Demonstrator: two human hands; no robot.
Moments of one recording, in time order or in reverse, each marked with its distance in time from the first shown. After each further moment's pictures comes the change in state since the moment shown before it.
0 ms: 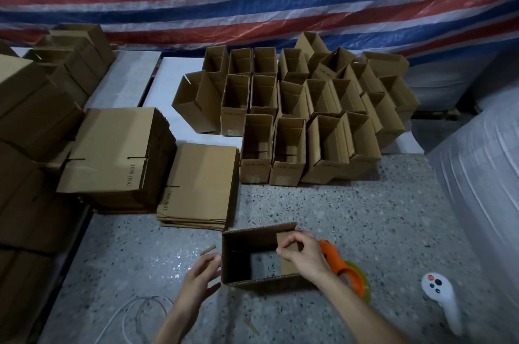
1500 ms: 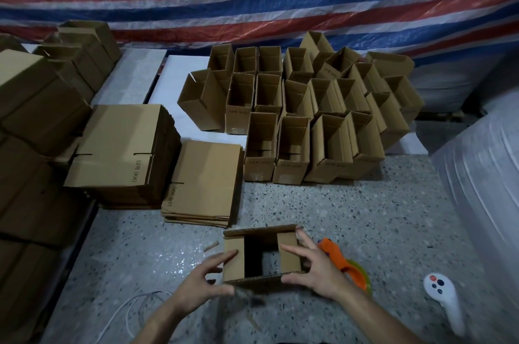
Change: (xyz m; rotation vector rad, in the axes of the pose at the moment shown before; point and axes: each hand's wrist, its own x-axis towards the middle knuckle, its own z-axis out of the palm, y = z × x) left_hand 0.007 0.001 -0.029 0.484 -0.368 0.257; right_hand -0.020 0.028 -0.021 -0.171 -0.331 -0.255
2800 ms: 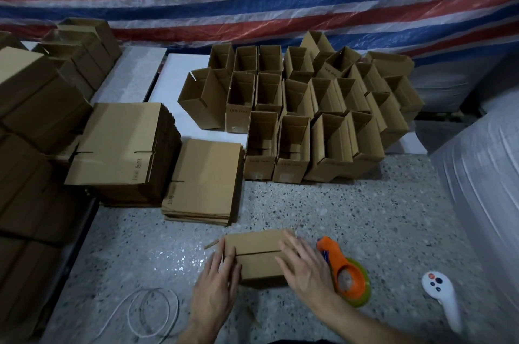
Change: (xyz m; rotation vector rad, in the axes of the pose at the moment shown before) left_hand 0.006 -0.016 0.062 0.855 0.534 0.193; right_hand 0.004 0.004 0.044 -0.826 0.492 -0.204
